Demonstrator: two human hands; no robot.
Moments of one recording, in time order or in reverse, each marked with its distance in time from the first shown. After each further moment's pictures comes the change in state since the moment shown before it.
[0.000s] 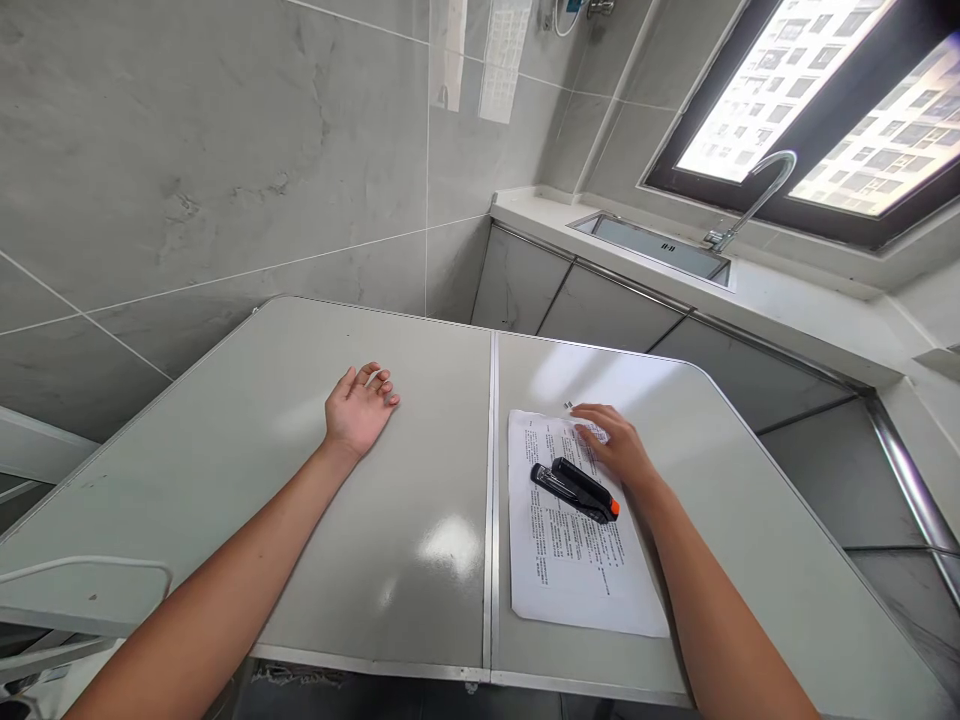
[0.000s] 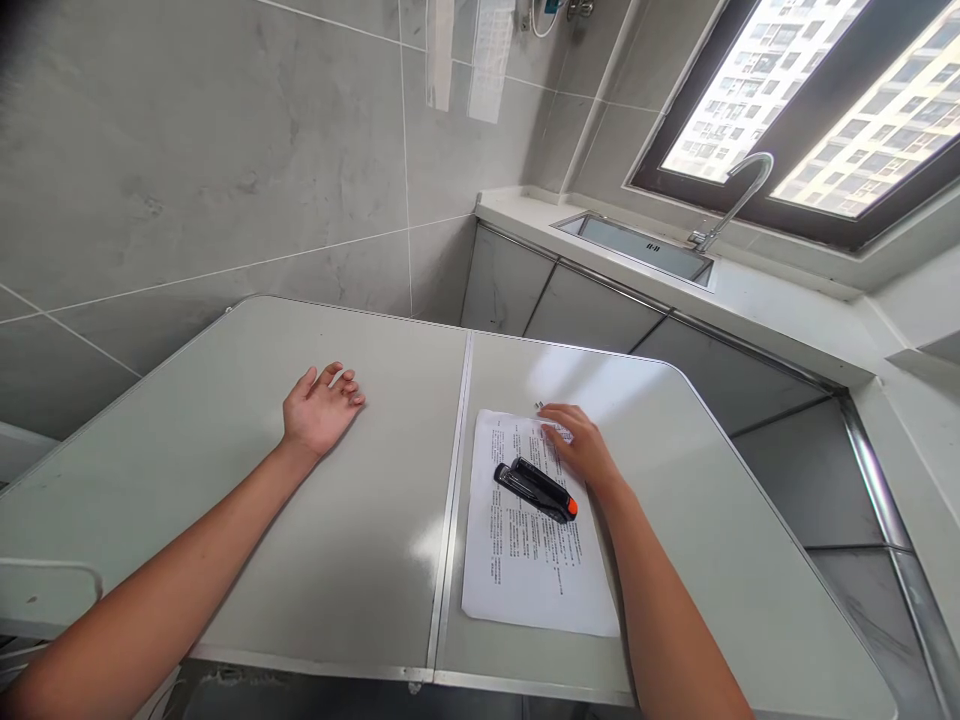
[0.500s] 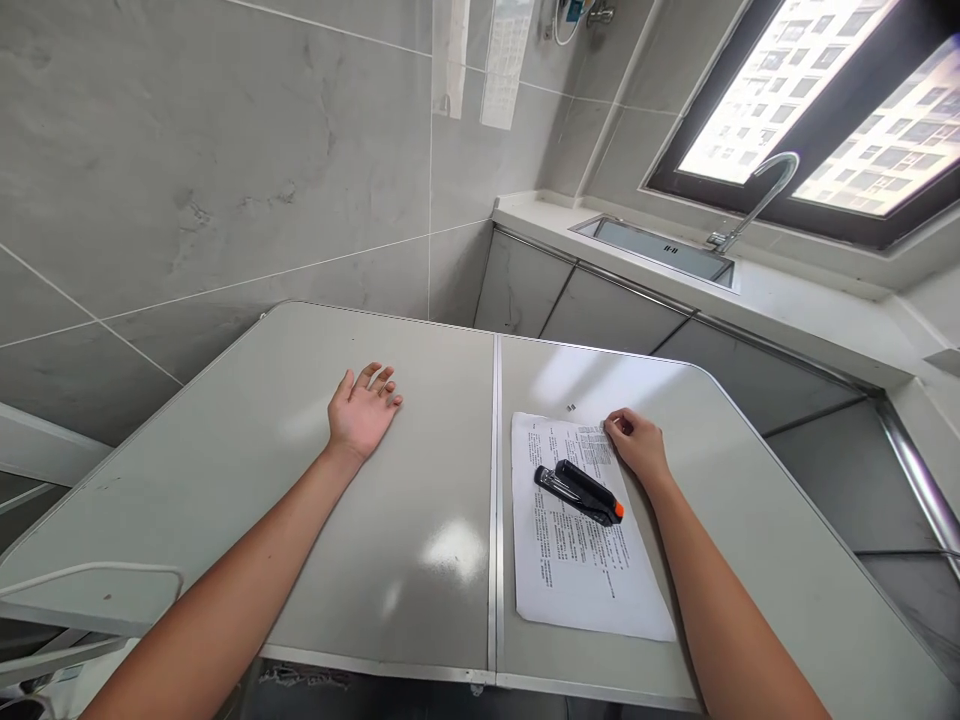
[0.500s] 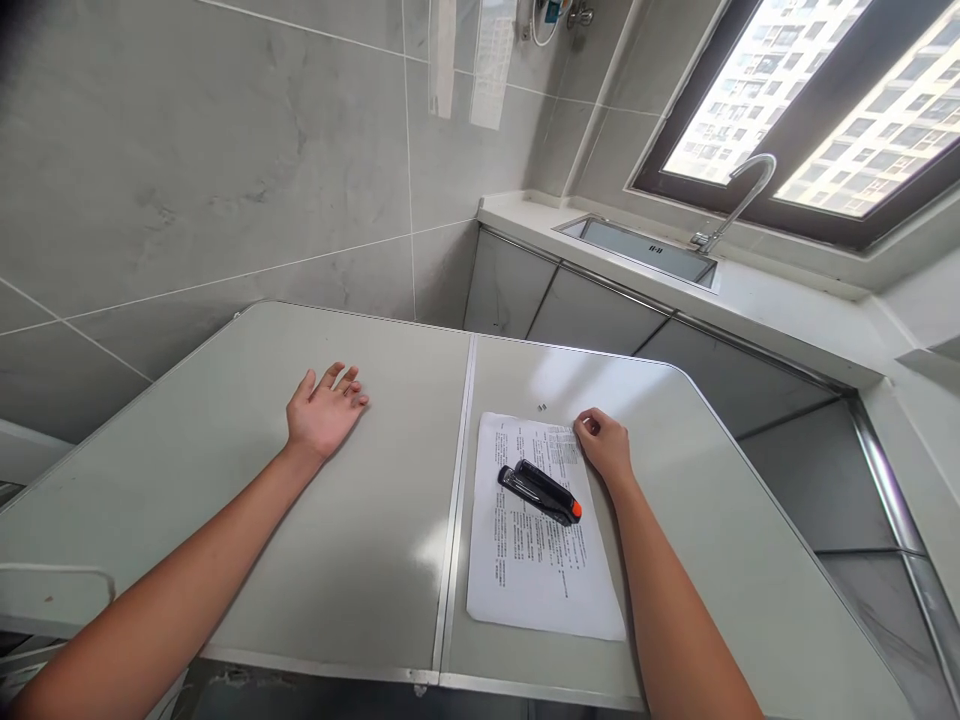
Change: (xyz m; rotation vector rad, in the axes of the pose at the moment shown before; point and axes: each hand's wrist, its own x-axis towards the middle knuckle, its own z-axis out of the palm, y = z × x) left_hand -0.001 0.002 0.000 0.021 0.028 0.044; right_hand -0.003 0.053 -0.001 -0.078 0.207 0.422
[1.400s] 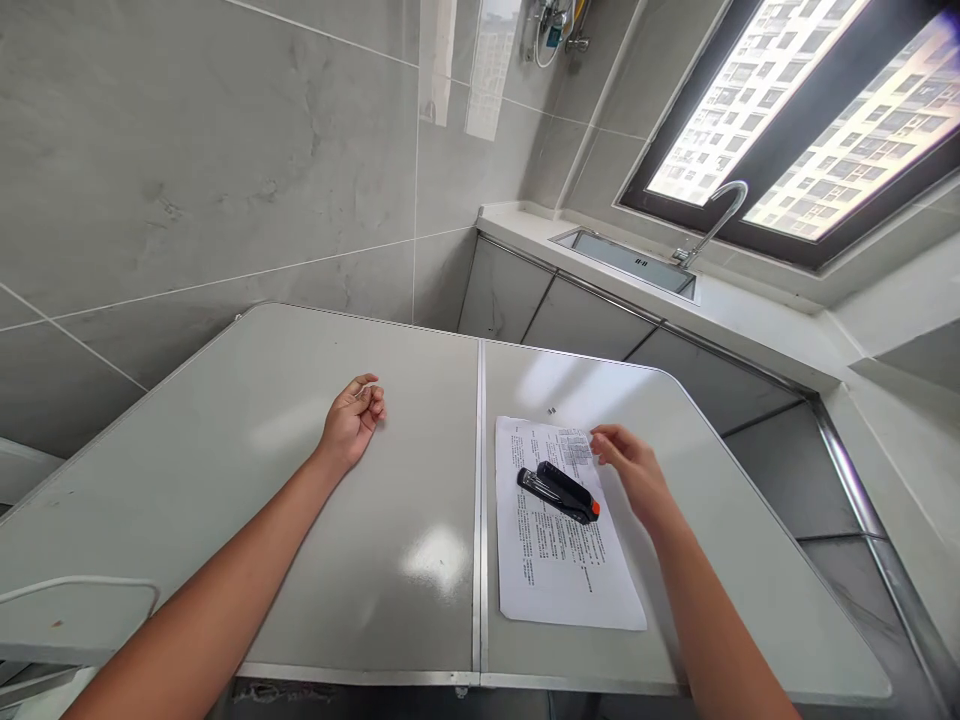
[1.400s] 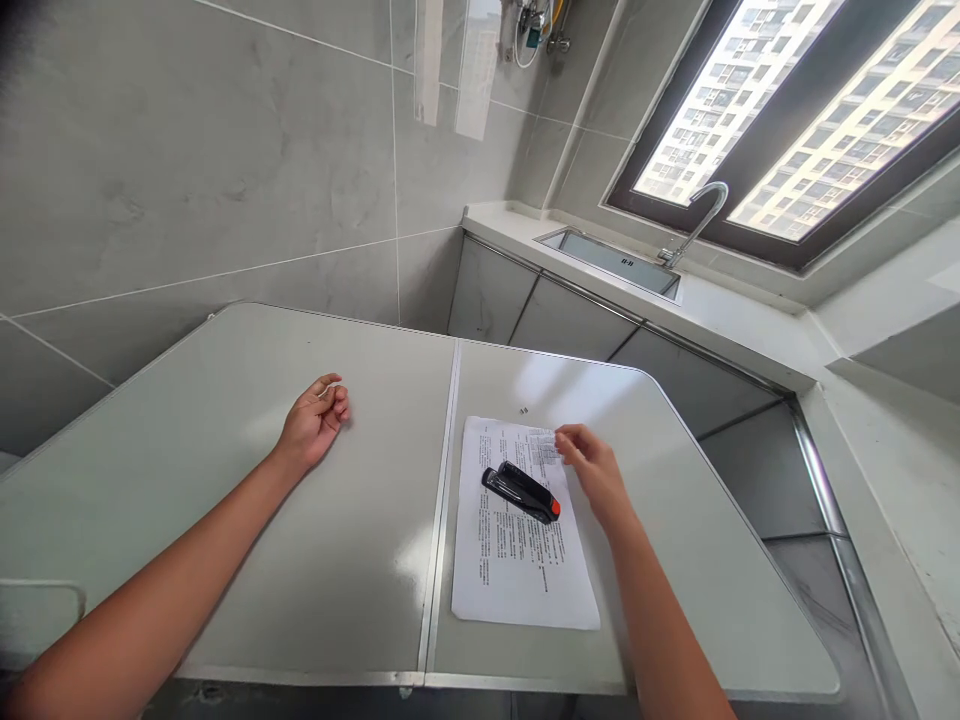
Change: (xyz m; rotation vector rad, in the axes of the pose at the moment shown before) left_hand 0.004 -0.010 -0.007 0.245 -0.012 0.022; right_hand -0.056 -0.072 -0.056 0.406 -0.185 0.095
